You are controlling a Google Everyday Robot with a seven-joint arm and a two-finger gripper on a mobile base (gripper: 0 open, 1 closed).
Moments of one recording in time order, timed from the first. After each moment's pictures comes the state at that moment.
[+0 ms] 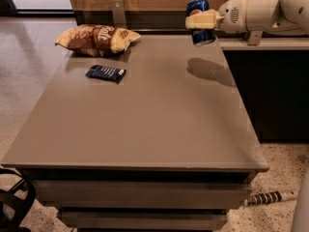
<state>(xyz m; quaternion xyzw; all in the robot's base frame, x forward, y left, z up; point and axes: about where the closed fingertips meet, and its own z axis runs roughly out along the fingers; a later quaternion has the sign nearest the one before) 0.740 -0.139 0.965 -0.26 0.77 0.35 0.46</state>
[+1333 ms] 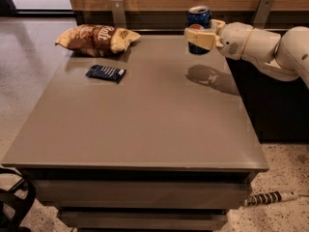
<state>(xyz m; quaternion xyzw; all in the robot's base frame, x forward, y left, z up) 0.710 -0.133 0.961 -0.34 0.60 0.33 0.64</state>
